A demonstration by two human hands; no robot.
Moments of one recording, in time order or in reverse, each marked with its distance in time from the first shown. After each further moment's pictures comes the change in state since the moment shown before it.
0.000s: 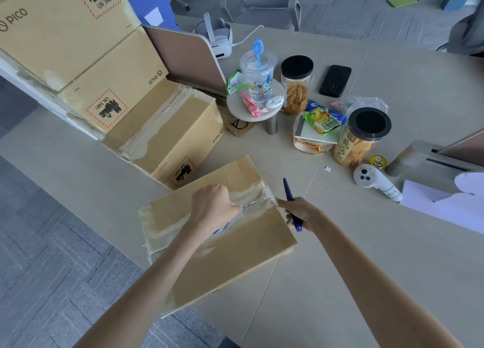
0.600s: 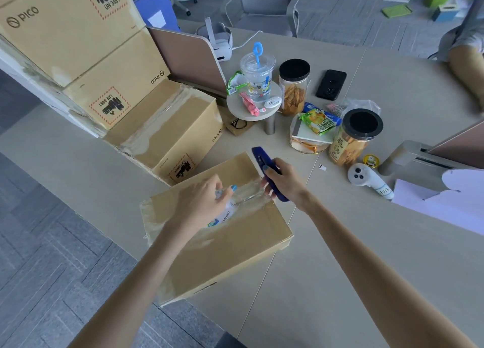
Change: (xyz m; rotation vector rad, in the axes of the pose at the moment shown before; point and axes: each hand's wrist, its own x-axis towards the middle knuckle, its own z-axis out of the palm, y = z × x) left_hand -0.025 -0.023 -0.010 -0.202 0.125 0.079; right_hand -0.063 -0.057 0.023 -0.174 -0.007 -0.601
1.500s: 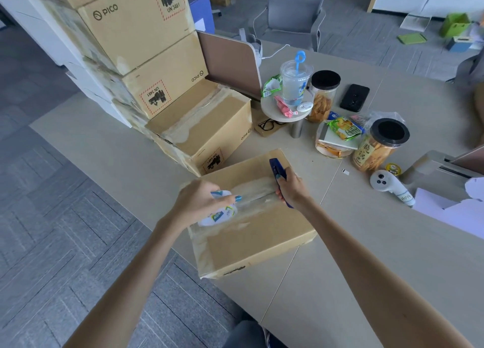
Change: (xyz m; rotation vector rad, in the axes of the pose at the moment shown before) left_hand -0.054 -0.095 -0.023 -0.365 -0.040 -0.035; right_hand 0.005 0.027 0.079 -0.379 0.208 0.072
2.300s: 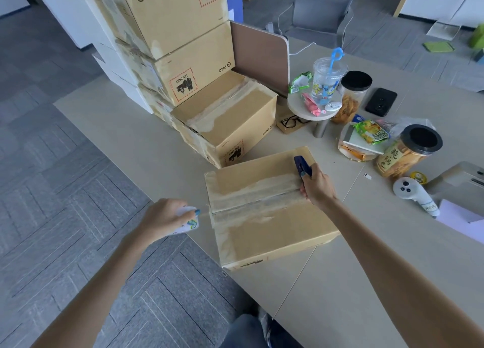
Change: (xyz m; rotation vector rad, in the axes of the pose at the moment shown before) left_hand -0.051 -0.144 -0.024 0.205 0.018 -0.056; right_hand -0.001 -0.006 0.006 -0.193 0.088 -0.033
